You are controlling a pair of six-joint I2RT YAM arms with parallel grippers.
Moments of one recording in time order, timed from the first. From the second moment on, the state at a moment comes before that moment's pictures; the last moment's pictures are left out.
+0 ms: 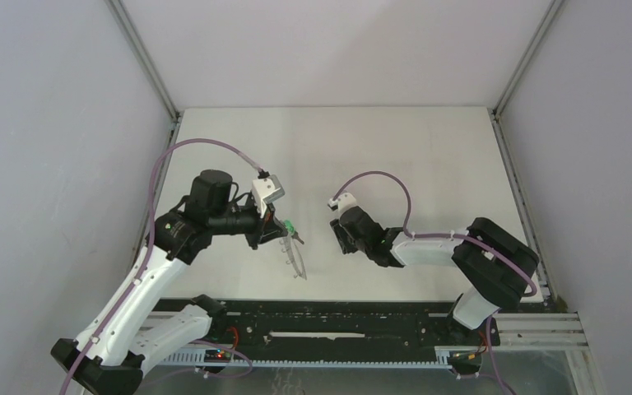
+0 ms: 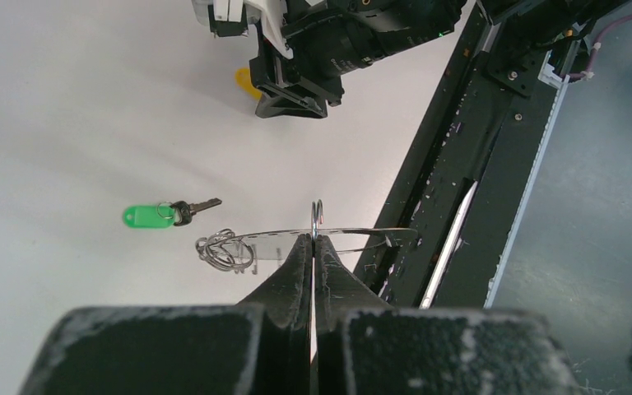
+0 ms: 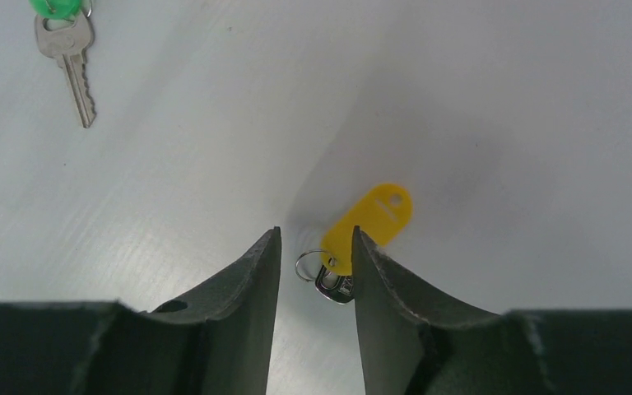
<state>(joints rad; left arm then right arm) -0.49 0.88 1.01 -0.79 0.61 0.21 0.91 1.61 0.70 0.16 0.25 0.23</state>
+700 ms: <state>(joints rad) -0.49 0.89 1.01 -0.79 0.62 0.18 0.89 1.61 0.69 0.17 0.20 0.22</state>
